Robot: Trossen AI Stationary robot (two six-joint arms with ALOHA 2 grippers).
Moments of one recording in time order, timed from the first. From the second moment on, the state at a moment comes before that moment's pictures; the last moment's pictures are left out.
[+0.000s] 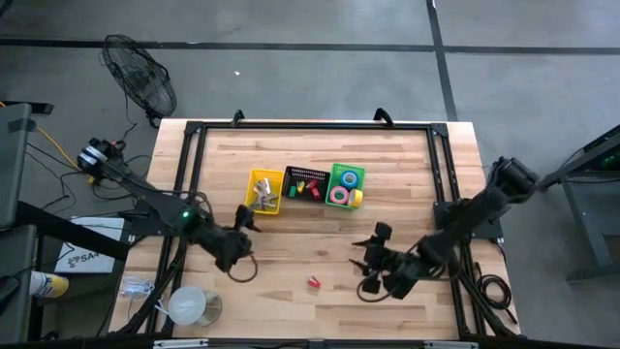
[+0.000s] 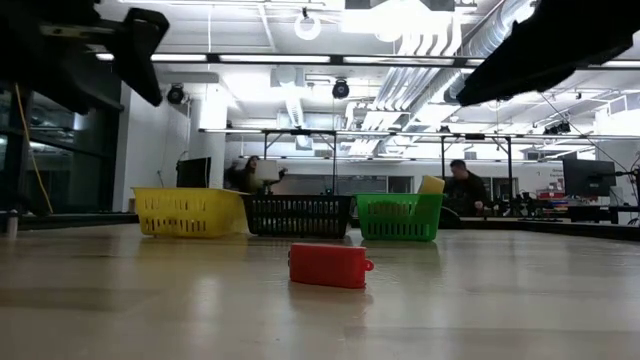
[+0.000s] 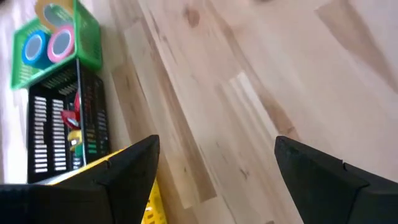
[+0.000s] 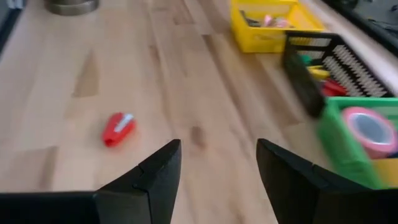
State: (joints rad) left arm -0.56 1.15 0.77 -0.55 -0.41 0.09; right arm 0.69 1.52 0.84 -0.18 0.81 0.61
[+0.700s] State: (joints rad) left arm -0.73 1.13 0.75 -0.52 -0.53 0.01; right arm 0.72 1.95 0.84 0.36 0.76 0.60
